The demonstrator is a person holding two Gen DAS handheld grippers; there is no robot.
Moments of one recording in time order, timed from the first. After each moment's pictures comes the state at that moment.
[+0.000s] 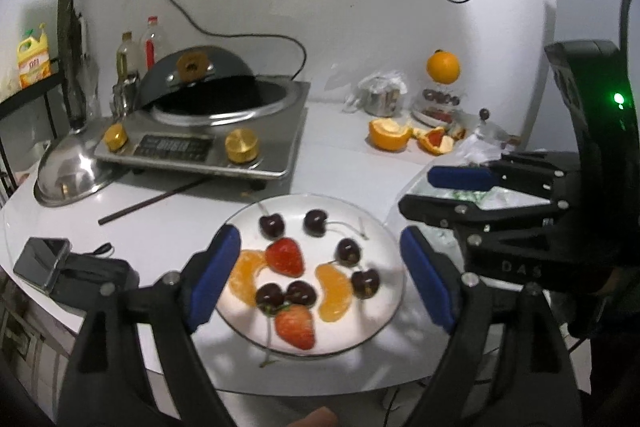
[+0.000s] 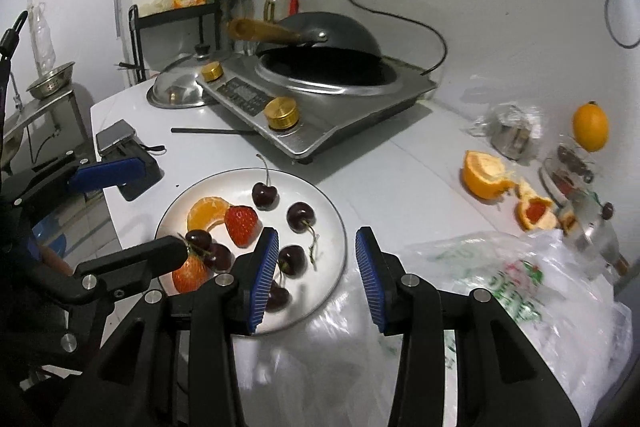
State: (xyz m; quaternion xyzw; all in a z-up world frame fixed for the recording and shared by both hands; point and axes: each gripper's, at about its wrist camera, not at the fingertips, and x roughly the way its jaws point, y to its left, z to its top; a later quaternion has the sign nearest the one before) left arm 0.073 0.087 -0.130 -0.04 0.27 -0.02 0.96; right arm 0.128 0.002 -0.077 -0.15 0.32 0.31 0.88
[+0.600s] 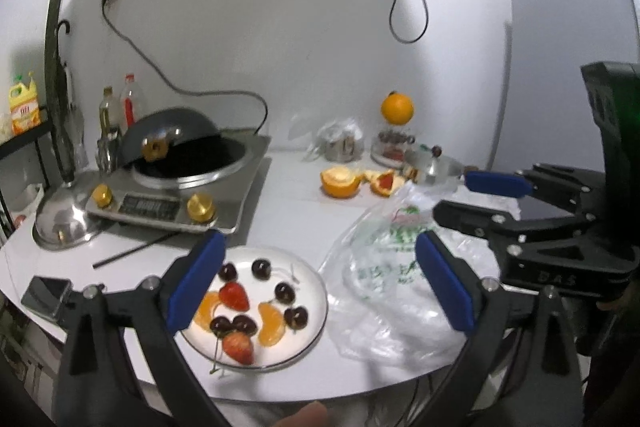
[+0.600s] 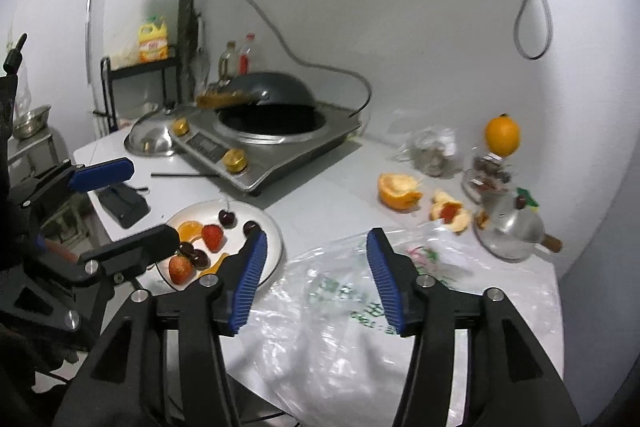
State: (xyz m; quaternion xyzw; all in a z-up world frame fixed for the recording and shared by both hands) left arm 0.036 0.028 -0.063 -0.02 0.20 -0.05 0.98; right arm 0.060 -0.086 -0.008 -0.12 0.25 0.24 0.93
